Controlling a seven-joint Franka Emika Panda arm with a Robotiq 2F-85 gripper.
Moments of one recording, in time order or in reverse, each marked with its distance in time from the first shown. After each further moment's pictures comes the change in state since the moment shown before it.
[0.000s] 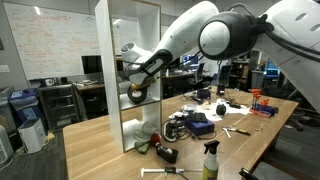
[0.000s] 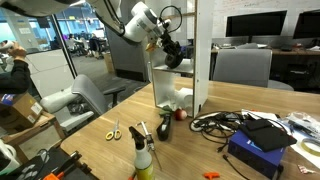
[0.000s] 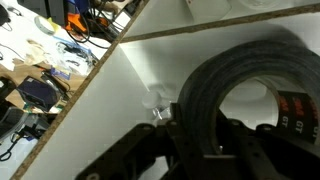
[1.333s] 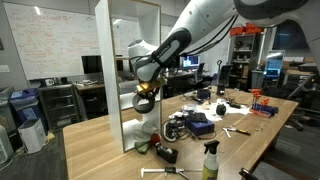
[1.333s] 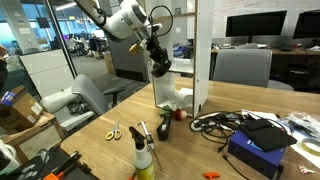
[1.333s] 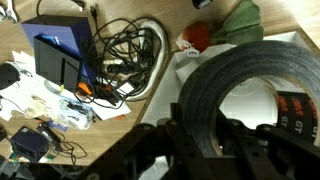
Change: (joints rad) arm -0.077 -0.305 0.154 -0.454 0.046 -0.034 0.005
